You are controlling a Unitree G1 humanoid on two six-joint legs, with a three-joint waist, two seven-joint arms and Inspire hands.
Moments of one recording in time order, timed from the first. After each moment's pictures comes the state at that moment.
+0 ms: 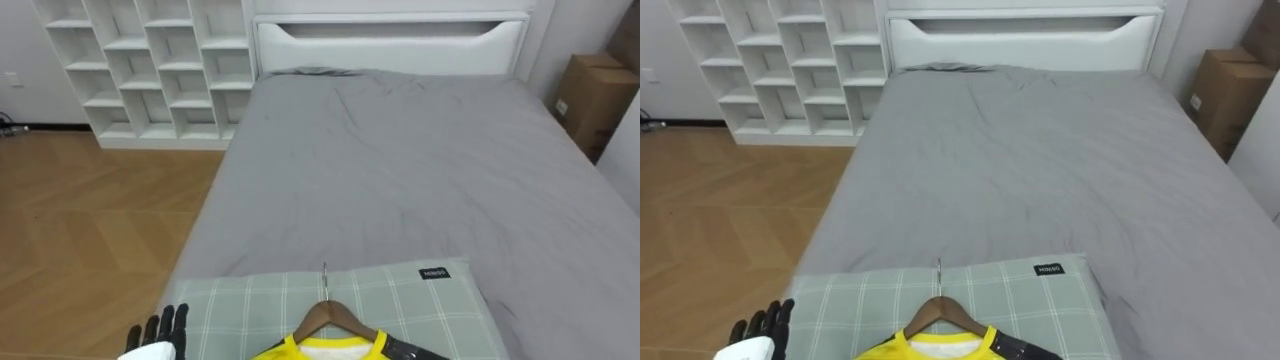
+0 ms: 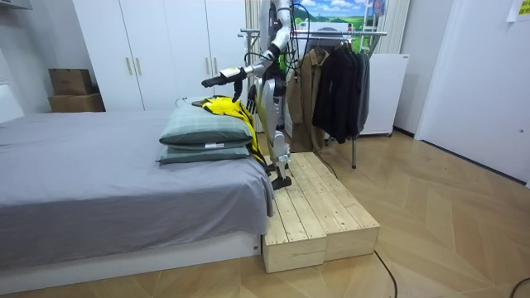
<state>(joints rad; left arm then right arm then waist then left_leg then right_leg) 0.06 0.22 -0.11 0.73 1.06 -0.04 0.54 0.03 -0.24 0.10 1.35 0.42 0.00 0.39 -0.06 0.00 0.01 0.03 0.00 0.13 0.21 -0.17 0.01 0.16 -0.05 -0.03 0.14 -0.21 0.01</state>
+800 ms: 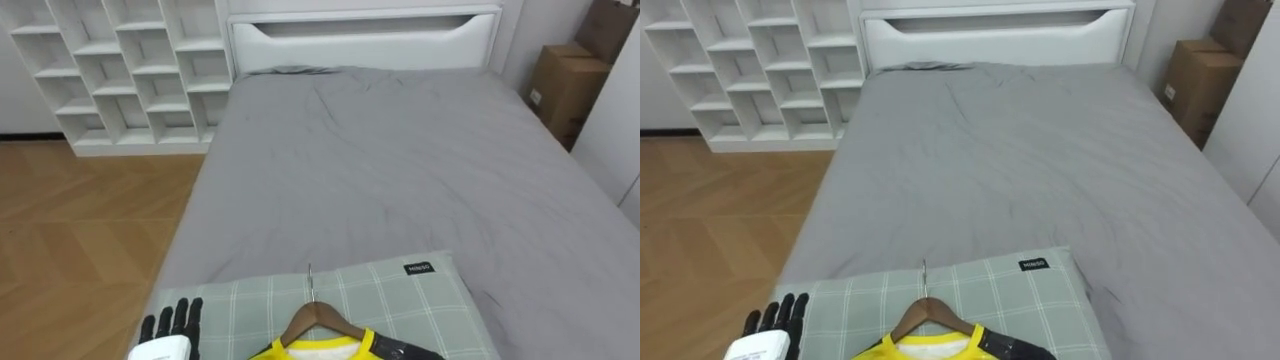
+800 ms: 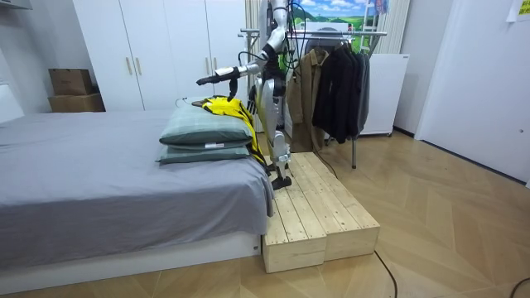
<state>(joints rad) 0.03 0.22 -0.19 0.73 1.06 0.03 0.56 0.00 -0.23 0.12 1.36 0.42 0.00 0.38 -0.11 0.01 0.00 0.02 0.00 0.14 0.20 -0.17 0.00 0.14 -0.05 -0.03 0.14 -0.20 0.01</state>
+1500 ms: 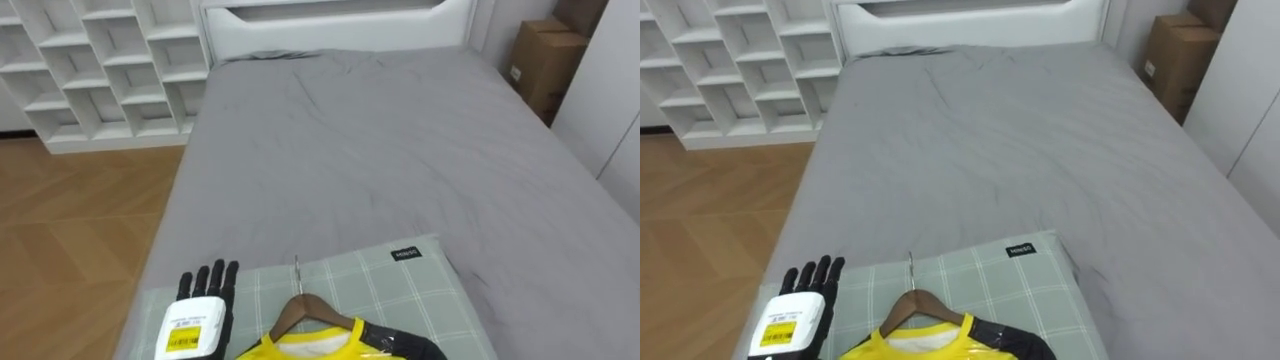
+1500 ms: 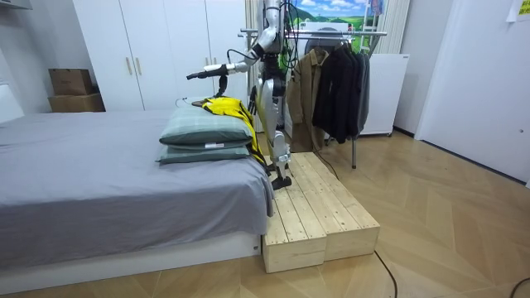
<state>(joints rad) -0.08 0.18 -0.20 0.73 1.15 0.01 0.55 -0.01 -0.23 0.12 1.35 0.42 0.00 0.38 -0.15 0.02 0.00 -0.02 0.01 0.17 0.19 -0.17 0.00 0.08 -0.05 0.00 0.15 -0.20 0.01</state>
